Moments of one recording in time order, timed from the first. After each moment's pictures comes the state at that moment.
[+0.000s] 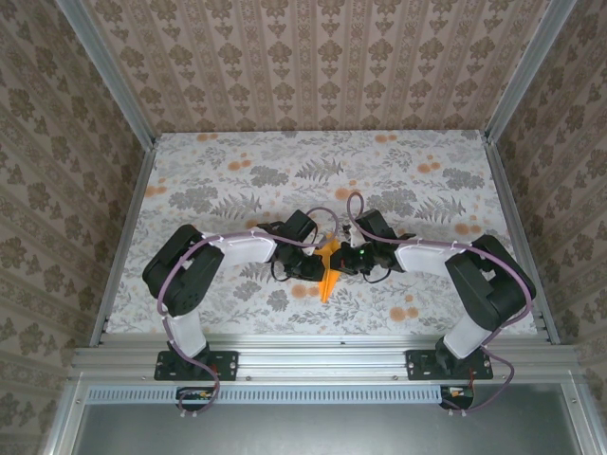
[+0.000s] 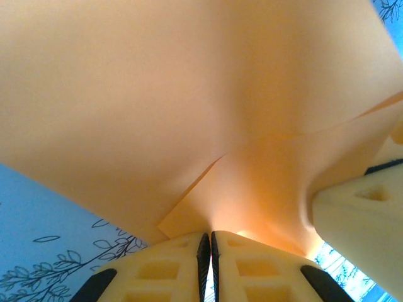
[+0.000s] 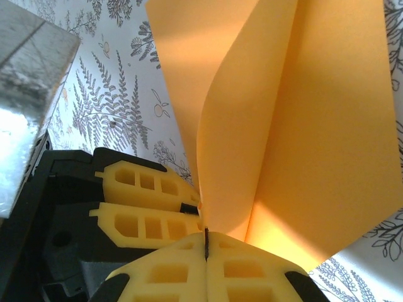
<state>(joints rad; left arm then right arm) -0.80 1.82 1.00 -0.39 0.43 -0.45 0.53 1.64 0.74 -0.06 -0.55 0.75</state>
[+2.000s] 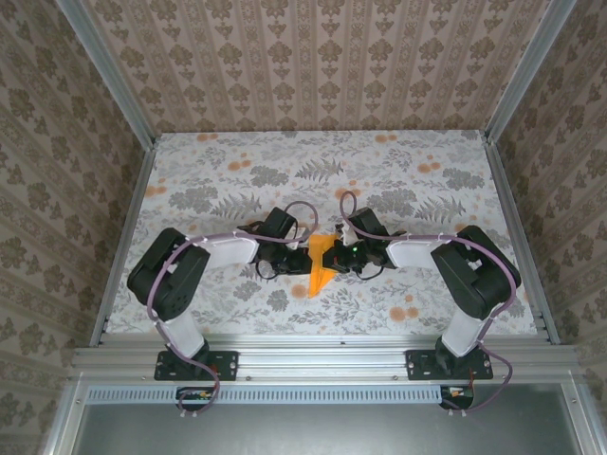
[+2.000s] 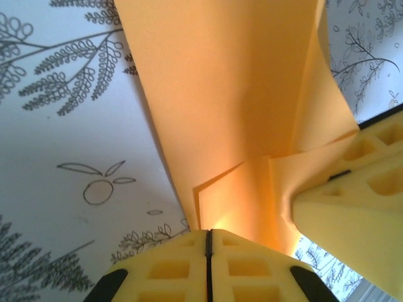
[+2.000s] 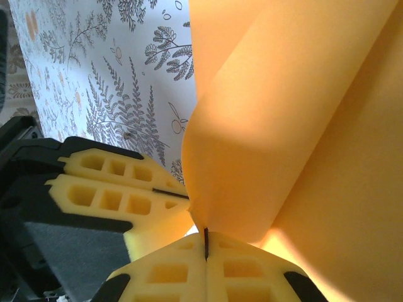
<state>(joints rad) -0.69 1.72 0.88 -0.27 0.49 -0.51 0.54 1.73 0.79 0.02 -0.61 0.81</state>
